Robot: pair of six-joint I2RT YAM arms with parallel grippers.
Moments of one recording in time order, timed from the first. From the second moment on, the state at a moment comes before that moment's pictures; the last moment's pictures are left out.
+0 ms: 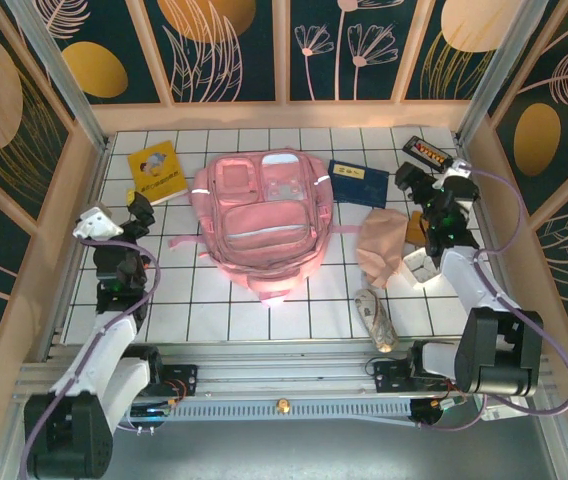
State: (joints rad) left arm -0.01 0.82 0.34 0.59 -0.37 -0.34; right arm -0.03 1.24 0.74 0.23 -0.15 0.53
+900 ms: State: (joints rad) left arm -0.42 1.28 0.84 -0.20 0.06 -0.35; right arm 0.50 1.60 1.09 -0.40 -0.32 0.60
